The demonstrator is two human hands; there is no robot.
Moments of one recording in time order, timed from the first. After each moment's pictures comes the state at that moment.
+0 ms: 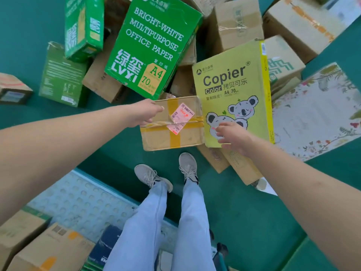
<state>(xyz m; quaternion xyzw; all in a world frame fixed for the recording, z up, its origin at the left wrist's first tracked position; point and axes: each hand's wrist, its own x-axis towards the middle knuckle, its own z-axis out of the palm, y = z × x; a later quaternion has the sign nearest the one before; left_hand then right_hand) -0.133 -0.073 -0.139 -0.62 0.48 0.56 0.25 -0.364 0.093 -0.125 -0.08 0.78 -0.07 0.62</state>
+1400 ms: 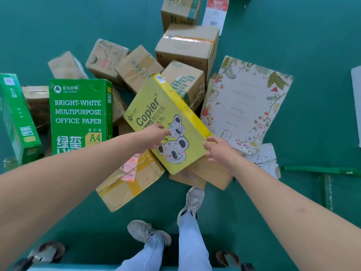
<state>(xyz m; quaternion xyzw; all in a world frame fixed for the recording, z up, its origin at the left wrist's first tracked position) -0.405 0.026 -0.111 -0.48 0.64 0.51 0.32 -0.506 0.242 -0.106 0.06 0.77 -0.32 0.55</state>
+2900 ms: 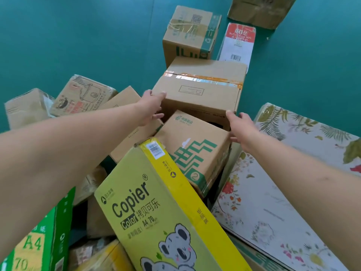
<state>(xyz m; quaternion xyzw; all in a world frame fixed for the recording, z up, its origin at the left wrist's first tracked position) -0.700 -0.237 -0.352 -0.53 0.59 0.60 0.05 -0.820 0.004 -0.353 0.09 0.84 -0.38 0.39</state>
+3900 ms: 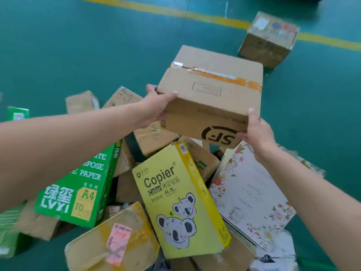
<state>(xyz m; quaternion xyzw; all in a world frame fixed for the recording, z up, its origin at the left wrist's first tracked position) -0.614 -0.225 -0.104 -0.52 0.57 0.64 -0.02 -0.769 0.020 -0.115 0.00 0.86 -0.40 0.31</state>
